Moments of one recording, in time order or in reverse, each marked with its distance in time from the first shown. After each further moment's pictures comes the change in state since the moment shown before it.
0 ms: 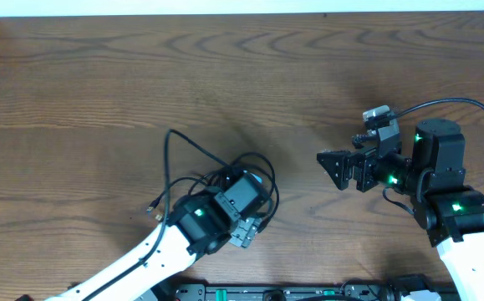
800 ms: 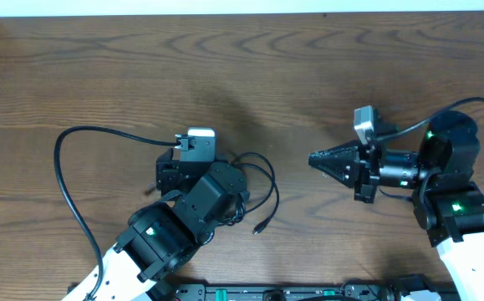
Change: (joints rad) left arm 0.082 -0.213 0.080 0.145 -0.578 -0.085; right arm 0.000 0.000 0.000 0.275 -0.619 -0.033
